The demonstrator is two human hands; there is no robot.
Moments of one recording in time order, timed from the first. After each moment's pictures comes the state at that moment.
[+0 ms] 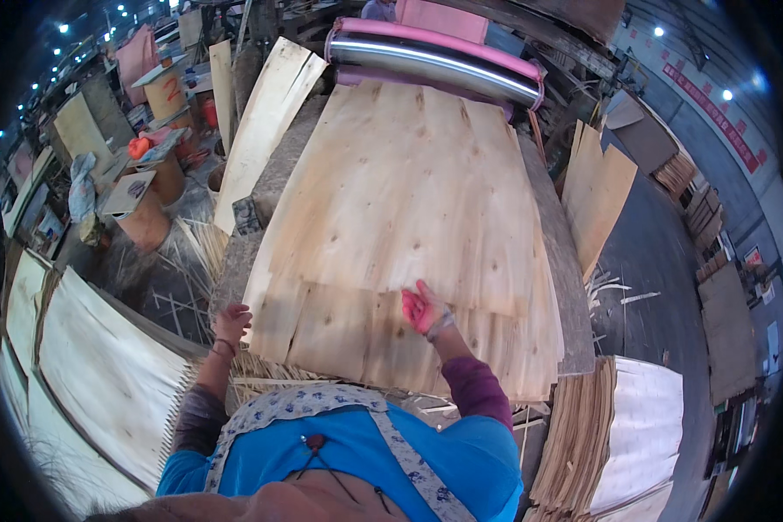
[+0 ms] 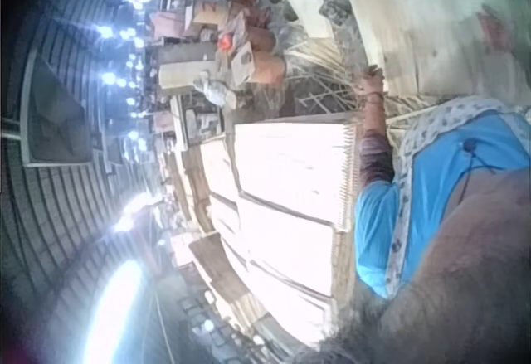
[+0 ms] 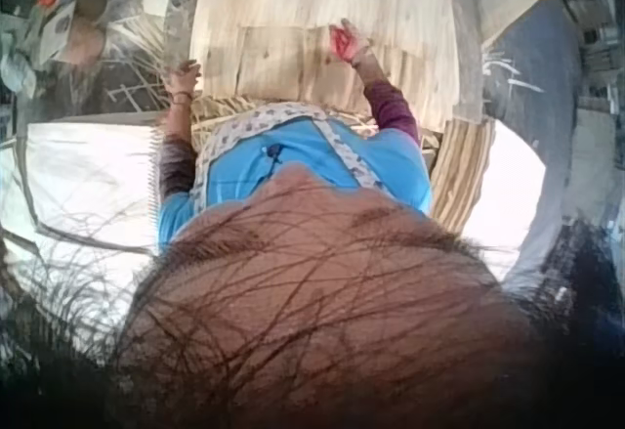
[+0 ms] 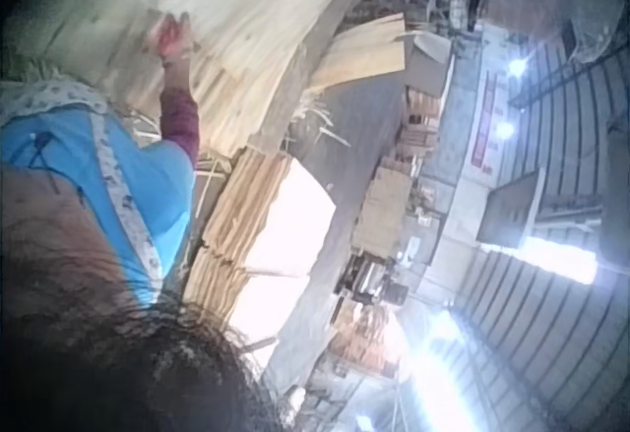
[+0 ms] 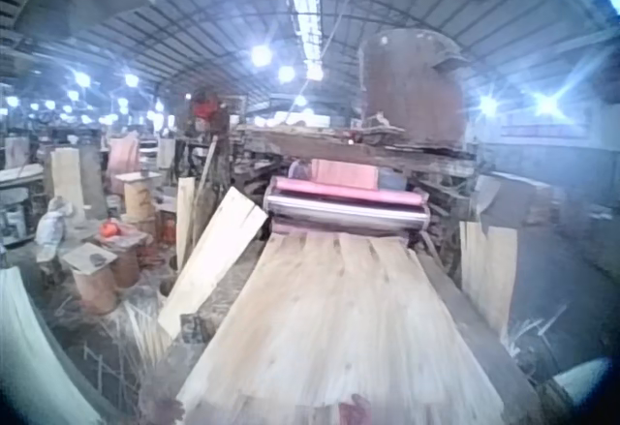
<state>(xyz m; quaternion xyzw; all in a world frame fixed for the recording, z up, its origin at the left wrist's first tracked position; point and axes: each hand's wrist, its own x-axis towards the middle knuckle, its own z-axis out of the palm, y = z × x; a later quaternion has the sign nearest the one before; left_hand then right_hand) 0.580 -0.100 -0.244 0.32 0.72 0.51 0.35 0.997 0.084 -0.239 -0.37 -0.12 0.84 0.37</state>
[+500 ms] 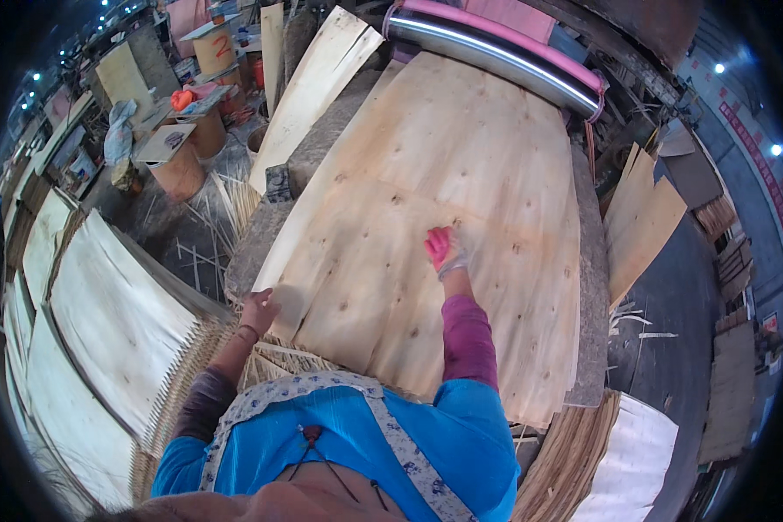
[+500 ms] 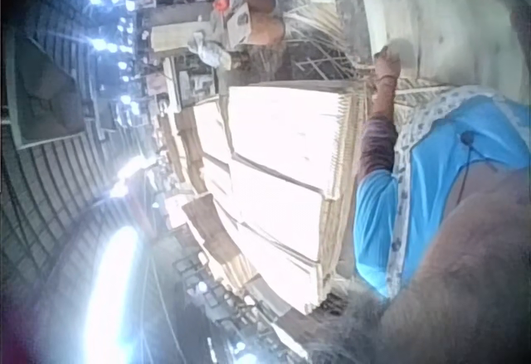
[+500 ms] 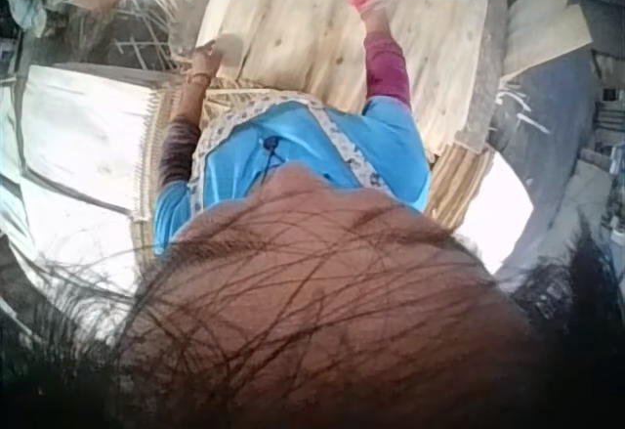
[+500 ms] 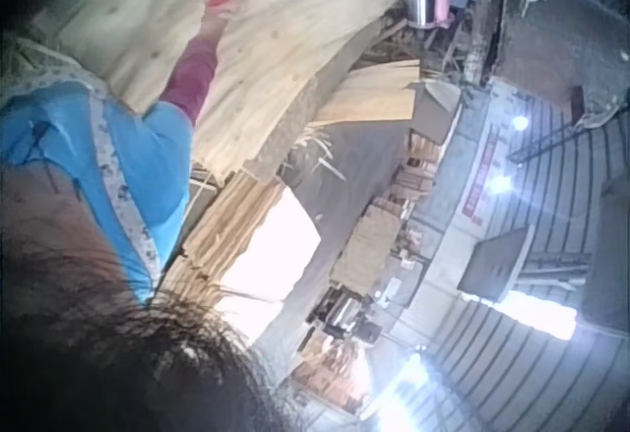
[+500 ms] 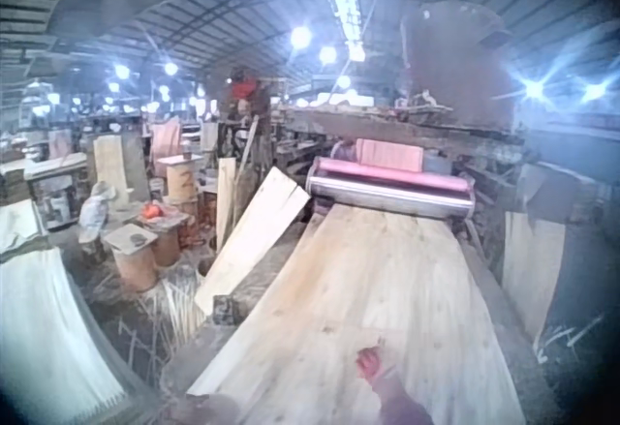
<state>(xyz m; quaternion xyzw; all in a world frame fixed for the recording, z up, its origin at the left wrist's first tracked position) 0.614 -0.112 -0.274 0.49 0.81 0.33 0.06 0.939 0.233 -0.261 -0.28 -0.18 0.78 0.52</state>
